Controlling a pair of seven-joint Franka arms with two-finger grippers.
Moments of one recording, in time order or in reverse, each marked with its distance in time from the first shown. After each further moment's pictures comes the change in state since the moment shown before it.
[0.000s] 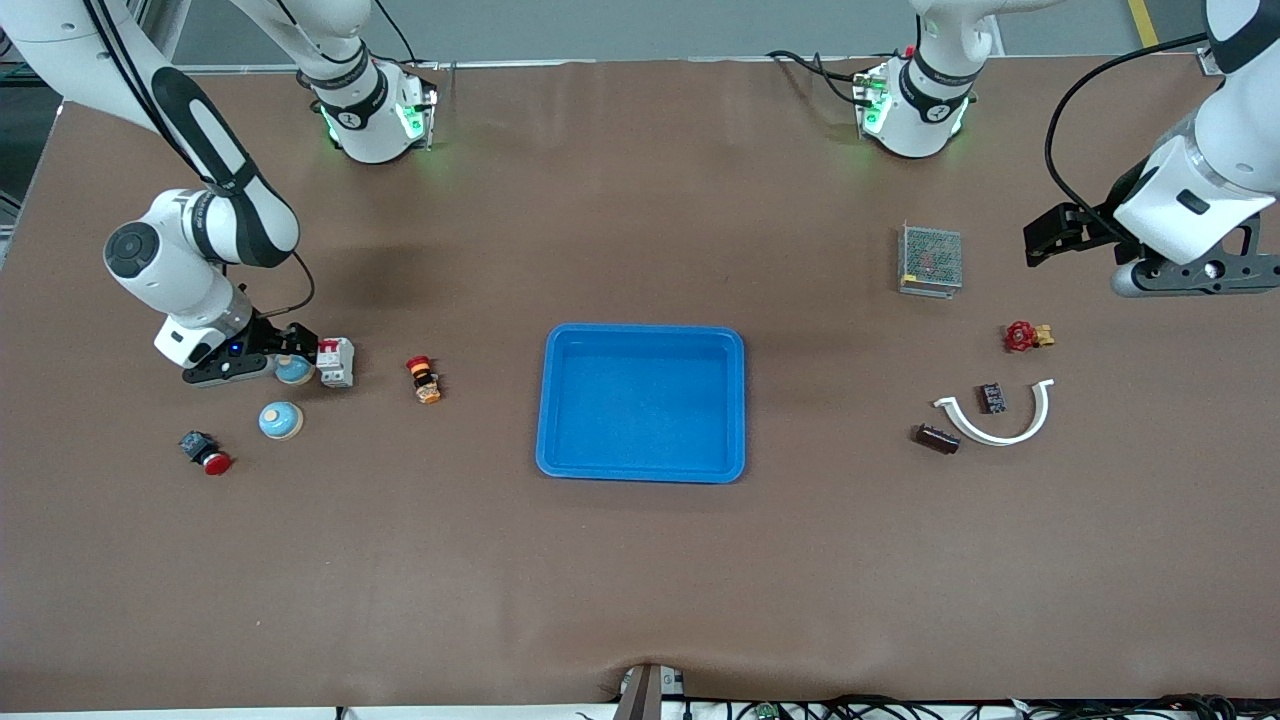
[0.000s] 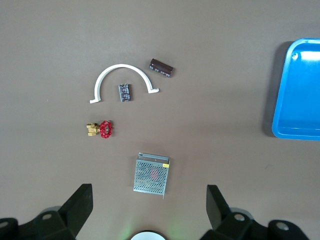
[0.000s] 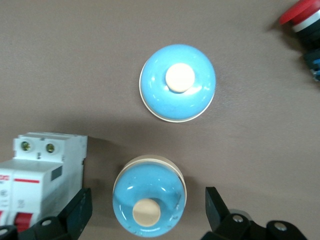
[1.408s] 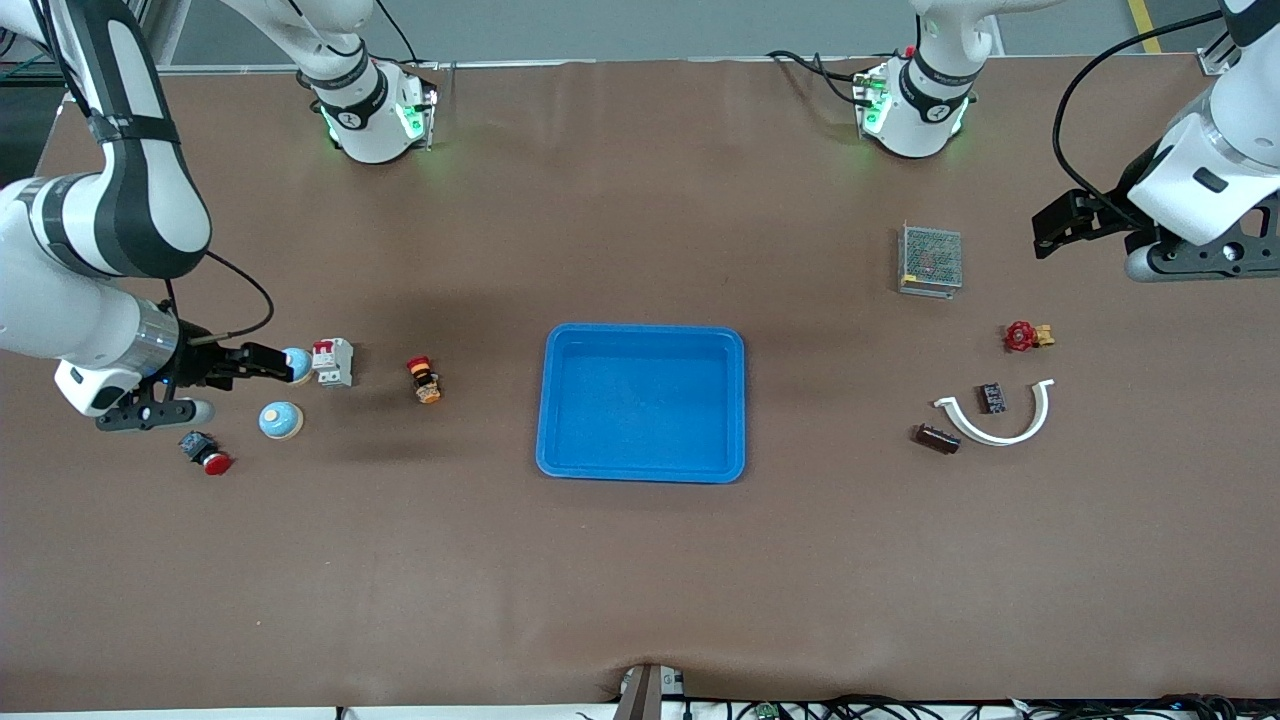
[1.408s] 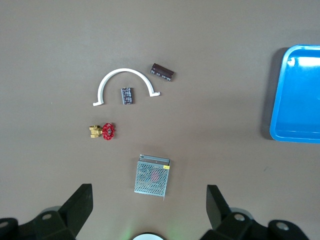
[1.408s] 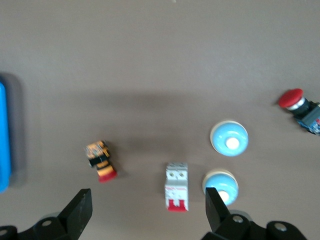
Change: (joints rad) left arm 0.001 -0.026 0.003 0.008 0.000 -0.002 0.000; right arm 0.123 -0.038 0.072 0.600 0.197 -0.770 0.212
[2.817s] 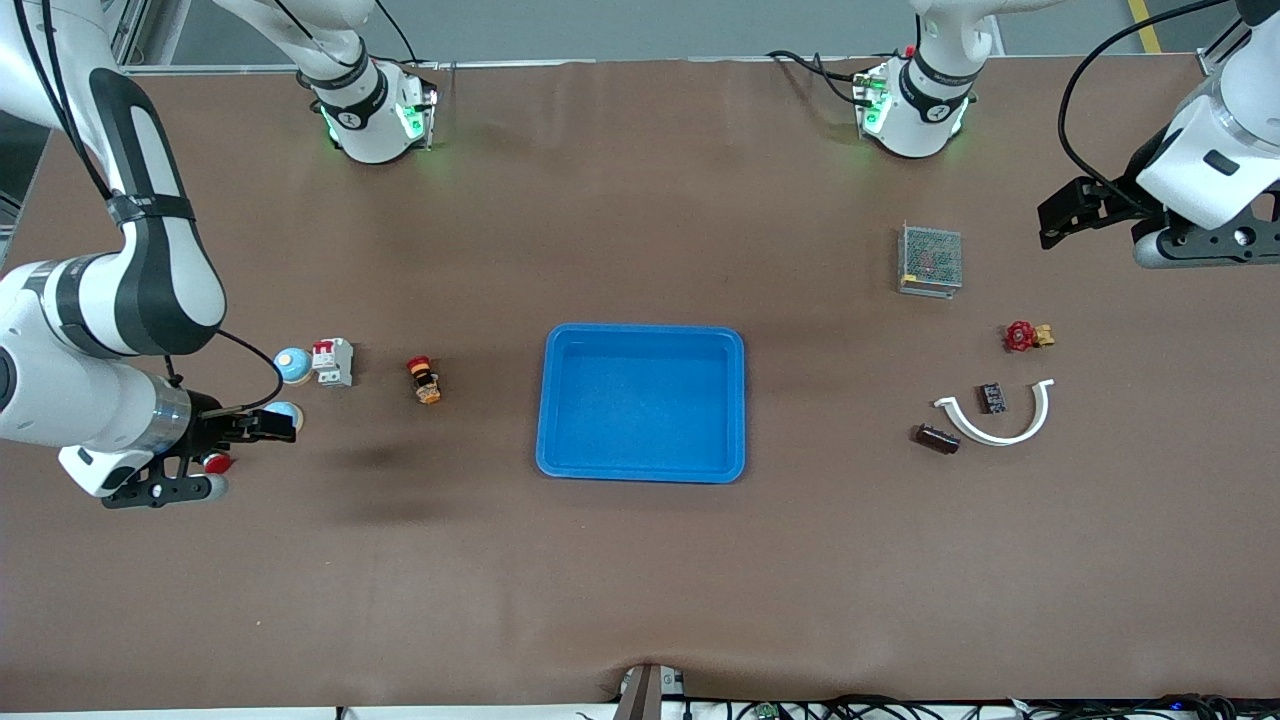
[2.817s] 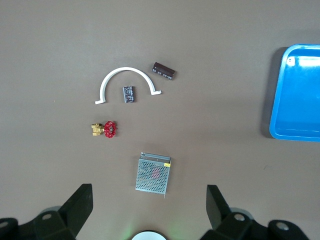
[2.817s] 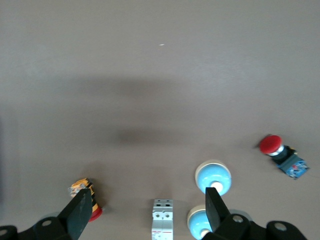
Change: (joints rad) left arm 0.001 -0.017 0.000 0.001 0.000 -0.015 0.000; right arm 0.108 0.246 -0.067 0.343 -0.150 -0.111 0.056
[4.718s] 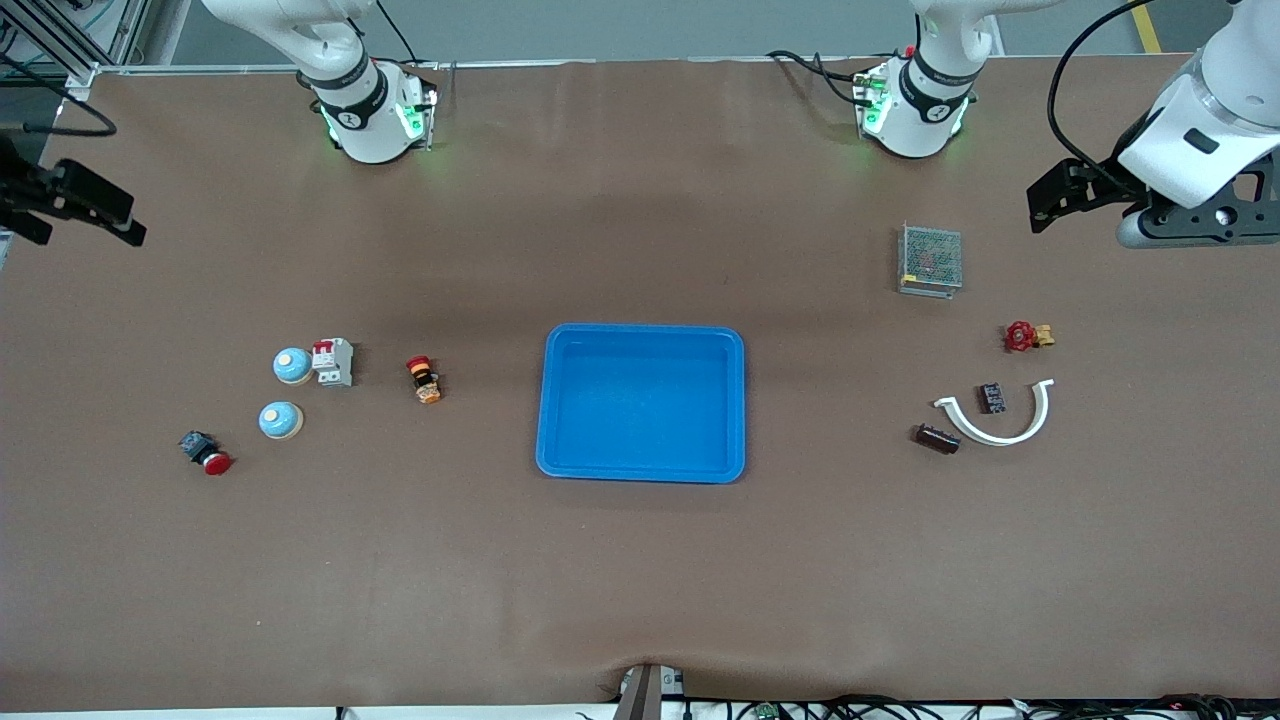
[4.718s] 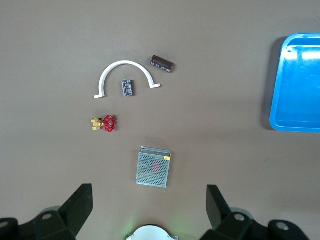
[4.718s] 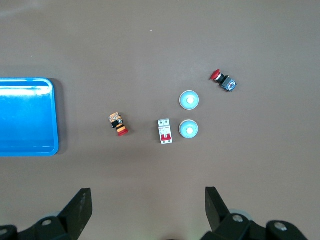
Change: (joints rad) left arm -0.005 -0.048 -0.013 -0.048 0.000 -0.010 0.000; right arm 0.236 -0.521 -0.271 0.069 0.089 -0.510 0.087
